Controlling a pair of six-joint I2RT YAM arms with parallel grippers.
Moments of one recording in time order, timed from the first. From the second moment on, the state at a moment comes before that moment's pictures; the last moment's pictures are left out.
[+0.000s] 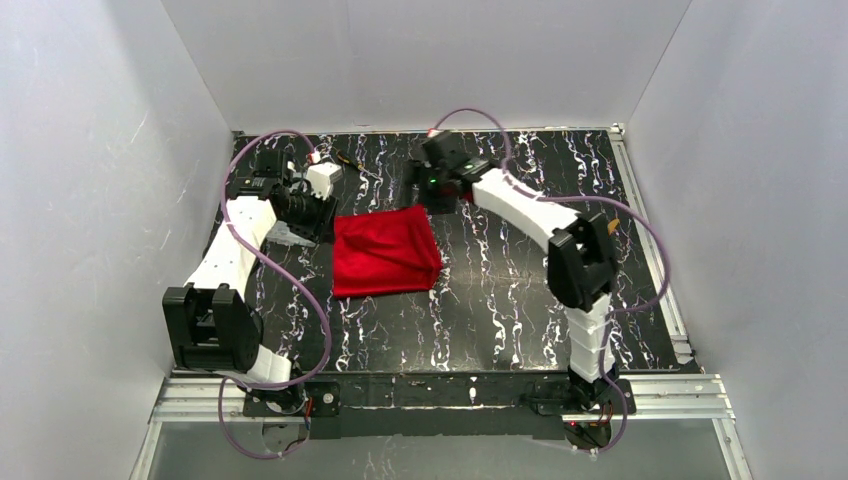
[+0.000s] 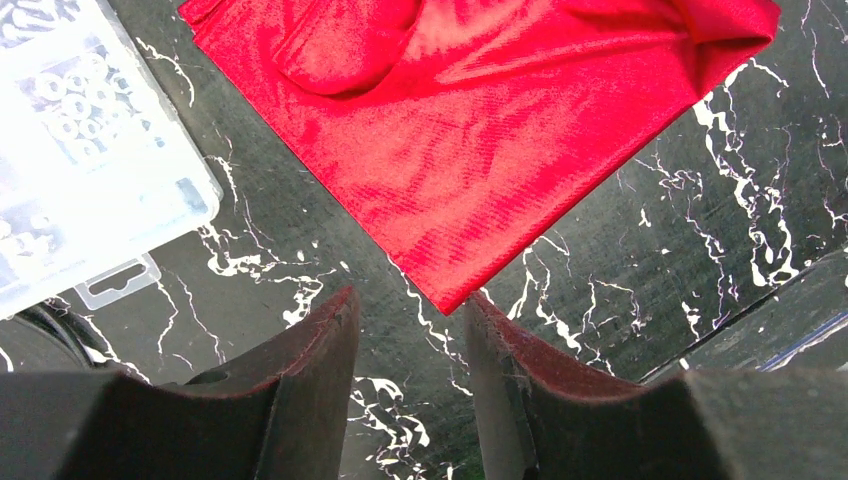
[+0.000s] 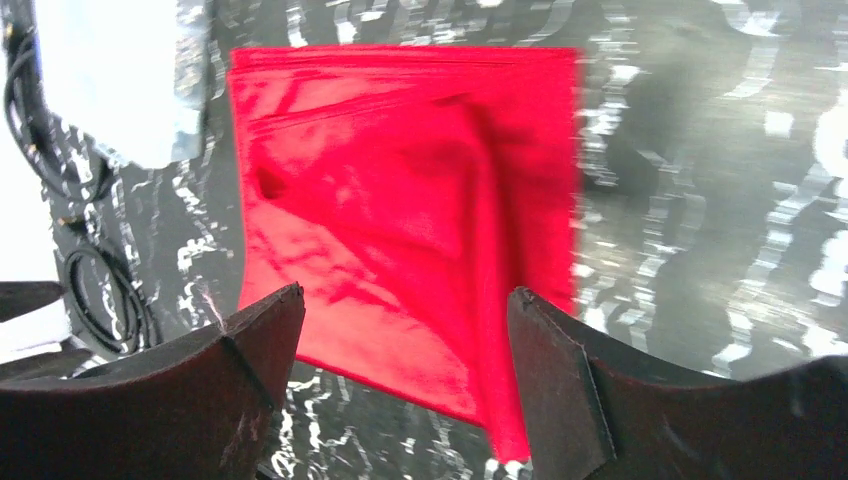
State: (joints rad) left arm -0.05 1.48 1.28 -0.94 0.41 0.39; right arm 0.73 2.06 1.83 -0.62 -0.10 0.67
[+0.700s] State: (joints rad) left arm -0.05 1.50 1.29 -0.99 0.41 0.40; right arm 0.62 2.06 1.53 -0.34 -0.41 0.67
